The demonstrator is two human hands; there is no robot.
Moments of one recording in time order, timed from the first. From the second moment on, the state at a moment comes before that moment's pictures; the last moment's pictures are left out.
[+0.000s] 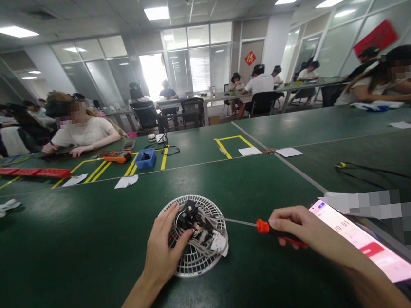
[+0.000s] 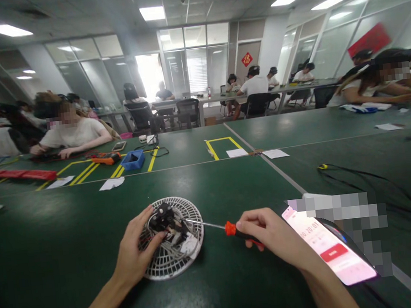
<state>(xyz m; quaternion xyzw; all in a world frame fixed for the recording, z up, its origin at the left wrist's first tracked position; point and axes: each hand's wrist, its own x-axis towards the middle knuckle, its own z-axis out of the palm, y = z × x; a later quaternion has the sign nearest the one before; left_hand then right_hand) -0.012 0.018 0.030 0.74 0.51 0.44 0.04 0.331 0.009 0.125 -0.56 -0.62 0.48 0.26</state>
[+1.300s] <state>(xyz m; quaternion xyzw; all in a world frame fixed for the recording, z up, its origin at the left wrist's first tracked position) 0.001 0.002 0.019 0.66 0.54 0.52 0.02 0.328 0.014 0.105 -0.56 -0.64 0.48 0.22</state>
